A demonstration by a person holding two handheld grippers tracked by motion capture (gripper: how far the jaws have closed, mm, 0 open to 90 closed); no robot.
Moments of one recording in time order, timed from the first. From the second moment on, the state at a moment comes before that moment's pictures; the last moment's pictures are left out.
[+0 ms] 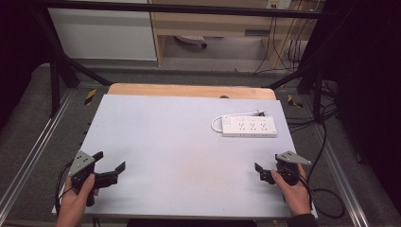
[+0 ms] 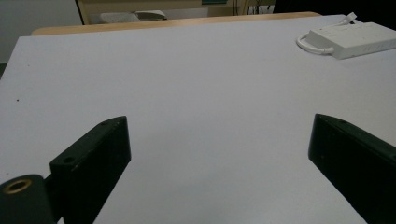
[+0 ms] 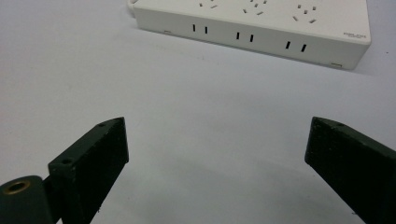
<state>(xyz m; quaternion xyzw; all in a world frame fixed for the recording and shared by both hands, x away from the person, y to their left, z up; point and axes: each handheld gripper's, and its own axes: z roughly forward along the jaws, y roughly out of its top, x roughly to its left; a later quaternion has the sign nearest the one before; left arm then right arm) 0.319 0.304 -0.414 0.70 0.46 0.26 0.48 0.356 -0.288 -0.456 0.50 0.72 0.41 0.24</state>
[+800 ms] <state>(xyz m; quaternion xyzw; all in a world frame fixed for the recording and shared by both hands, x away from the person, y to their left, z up) 0.320 0.304 -0.414 0.70 0.46 0.25 0.48 0.362 -0.282 -0.451 0.51 0.71 0.43 0.21</state>
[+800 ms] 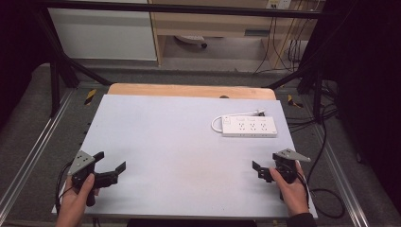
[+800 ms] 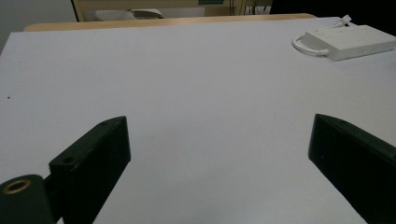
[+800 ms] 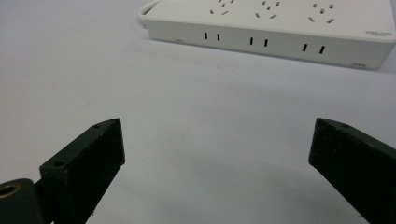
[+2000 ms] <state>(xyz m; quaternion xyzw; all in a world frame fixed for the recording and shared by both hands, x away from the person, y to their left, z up) 0.332 0.305 -0.419 0.70 0.47 0.26 0.47 0.418 -0.265 -0.406 0.48 0.71 0.45 0.24</state>
